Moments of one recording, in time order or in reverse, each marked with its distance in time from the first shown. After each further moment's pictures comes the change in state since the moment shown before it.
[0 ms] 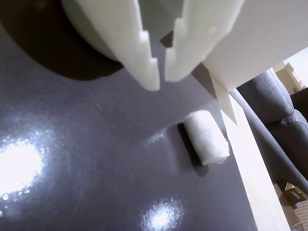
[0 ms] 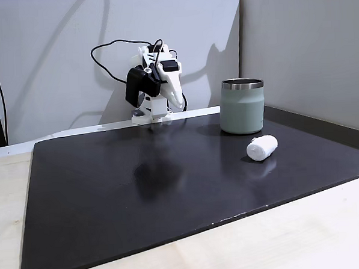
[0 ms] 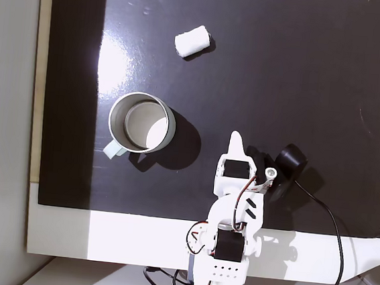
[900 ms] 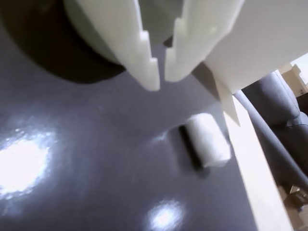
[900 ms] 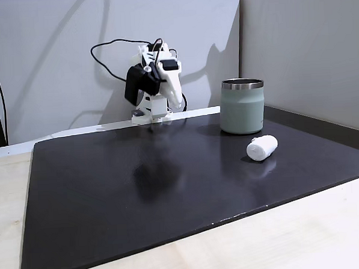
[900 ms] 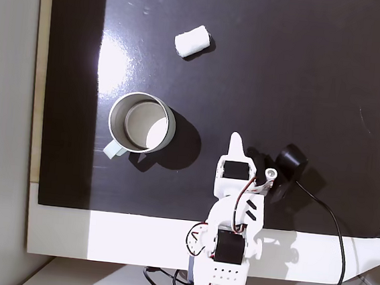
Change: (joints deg) arm 0.0 0.0 -3.0 3.1 -1.6
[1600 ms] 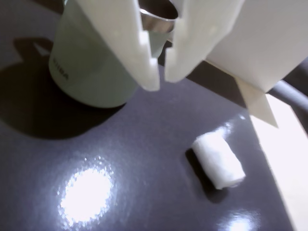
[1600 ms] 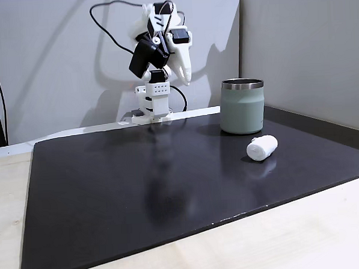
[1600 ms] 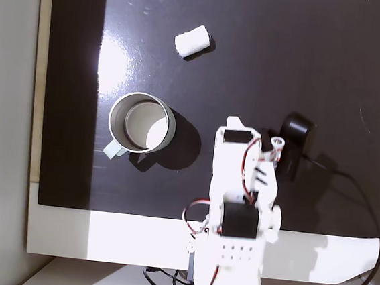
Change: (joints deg) arm -5.4 -49.8 -48.5 17.5 3.2
